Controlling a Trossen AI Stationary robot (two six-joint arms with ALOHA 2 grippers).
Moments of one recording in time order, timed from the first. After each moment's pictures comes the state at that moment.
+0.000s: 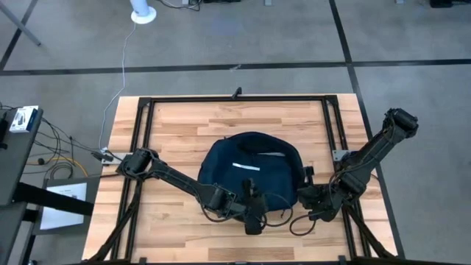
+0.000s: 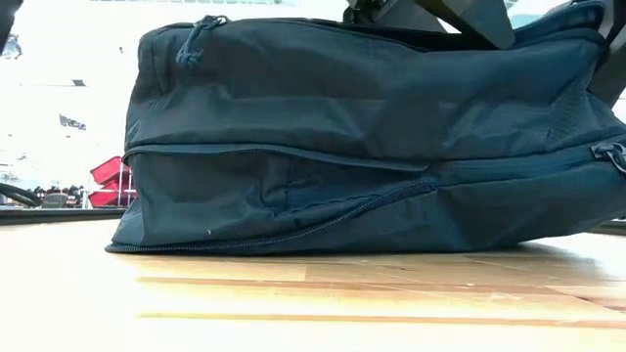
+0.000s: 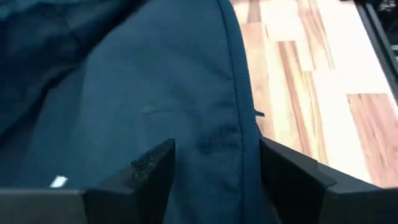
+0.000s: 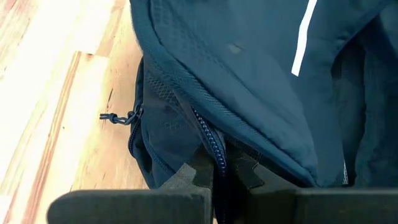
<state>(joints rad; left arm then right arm) -0.42 2.13 1.78 -0.45 -0.46 -0.25 0.79 1.23 0.84 -0.72 0.58 0.44</state>
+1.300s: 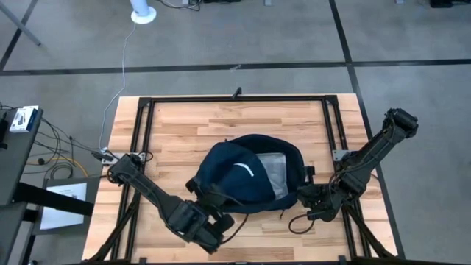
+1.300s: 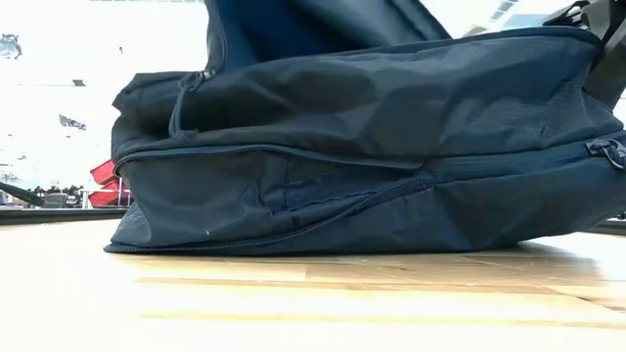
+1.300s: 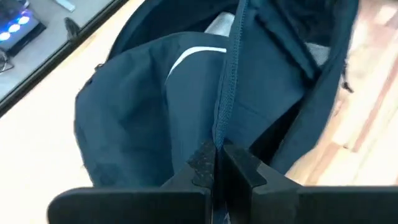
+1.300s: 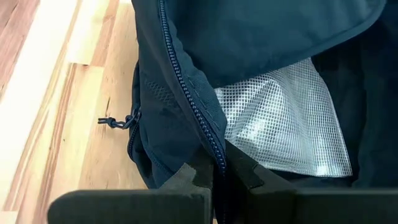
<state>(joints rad) -0.64 2.05 2.13 -1.57 -0.81 -1.23 0.79 1.23 0.84 -0.72 0.59 0.51</state>
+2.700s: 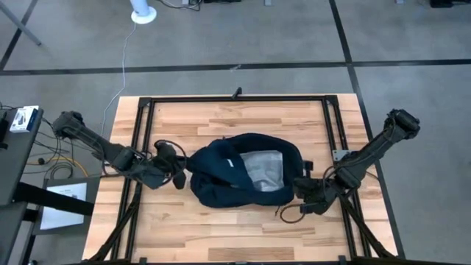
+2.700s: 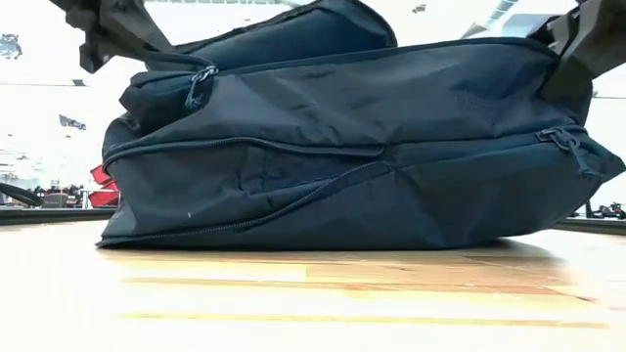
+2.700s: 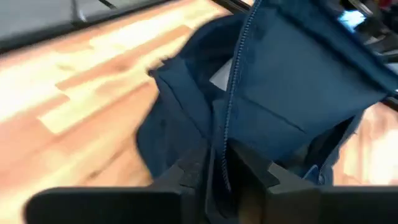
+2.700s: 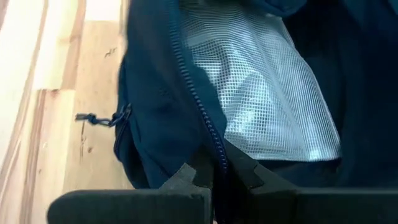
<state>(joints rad) -0.53 0.92 0.71 -0.53 -0.80 -0.95 0.68 1.23 0.84 -0.70 0.59 0.57</state>
